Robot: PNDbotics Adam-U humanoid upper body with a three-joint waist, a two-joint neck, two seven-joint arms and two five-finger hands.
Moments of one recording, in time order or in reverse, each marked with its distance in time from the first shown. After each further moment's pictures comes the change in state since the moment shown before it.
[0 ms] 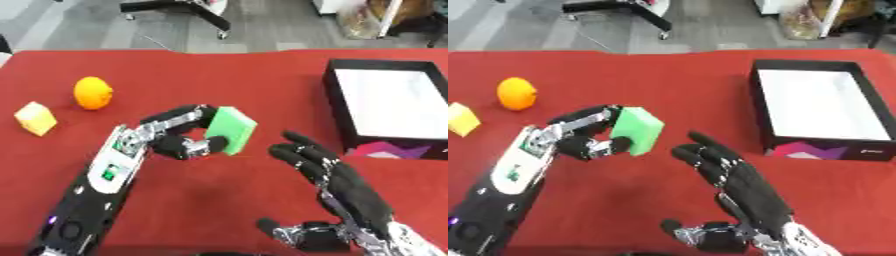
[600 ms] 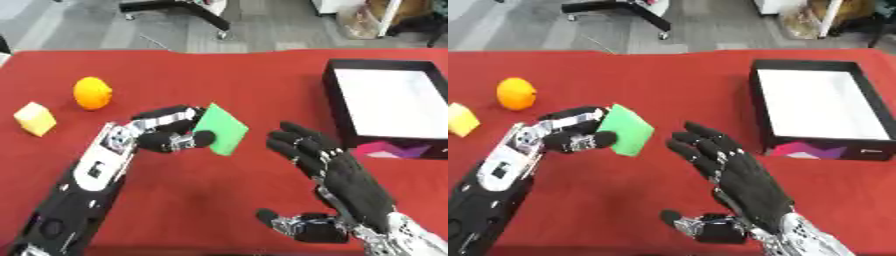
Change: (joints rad) left arm -0.002 0.047 -0.045 -0.026 0.178 0.100 -0.044; right arm -0.048 0.000 -0.002 -0.003 0.137 -0.010 -0.003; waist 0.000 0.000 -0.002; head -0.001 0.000
